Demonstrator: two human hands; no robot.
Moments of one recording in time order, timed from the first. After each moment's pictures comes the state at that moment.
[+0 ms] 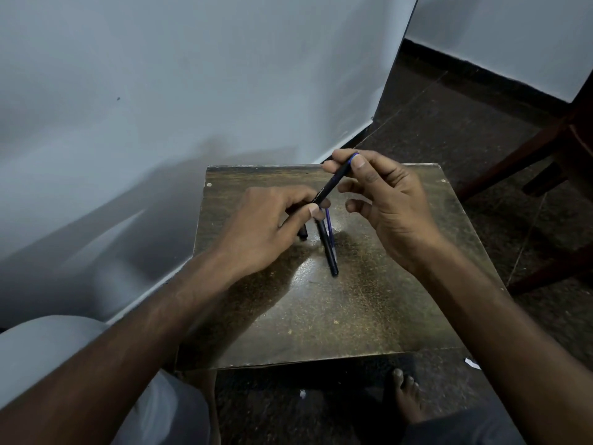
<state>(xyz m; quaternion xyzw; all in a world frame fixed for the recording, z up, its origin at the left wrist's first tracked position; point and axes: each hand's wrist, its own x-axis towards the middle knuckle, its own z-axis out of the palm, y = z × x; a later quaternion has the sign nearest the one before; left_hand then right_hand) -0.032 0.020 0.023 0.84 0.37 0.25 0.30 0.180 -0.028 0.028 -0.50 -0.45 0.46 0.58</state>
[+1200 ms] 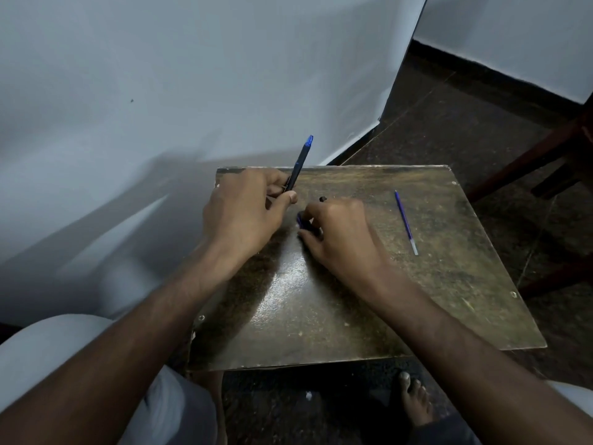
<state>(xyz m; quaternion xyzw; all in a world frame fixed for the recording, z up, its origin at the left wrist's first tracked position) -0.046 0.037 0.024 0.76 0.56 0.27 0.19 0.119 -0.021 -0.001 -0.66 -0.72 0.05 0.21</state>
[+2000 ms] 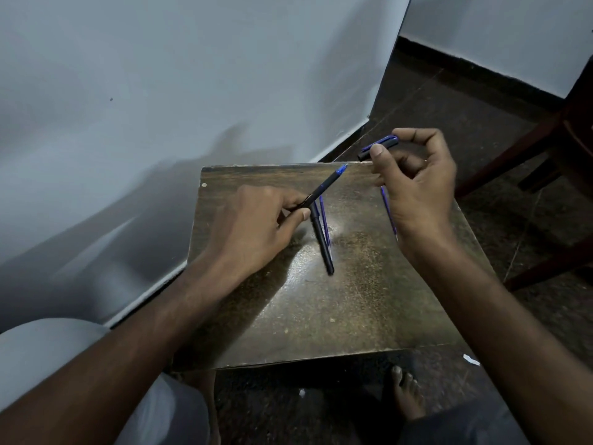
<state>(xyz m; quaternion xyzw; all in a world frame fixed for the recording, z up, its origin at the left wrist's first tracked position) -0.027 0.015 0.024 0.84 0.46 0.22 0.15 0.184 -0.031 0.043 -0.61 -0.39 0.23 0.65</state>
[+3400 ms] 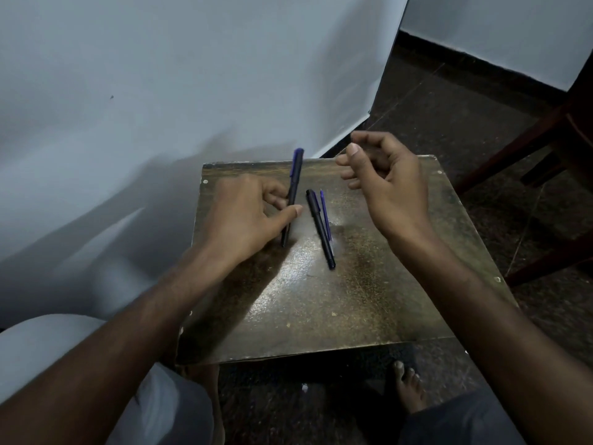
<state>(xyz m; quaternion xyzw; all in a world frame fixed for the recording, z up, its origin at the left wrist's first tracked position) -0.035 0.026 0.017 0.78 0.50 0.27 0.26 0.171 -0.028 0.036 -0.64 -0.49 0.23 0.55</state>
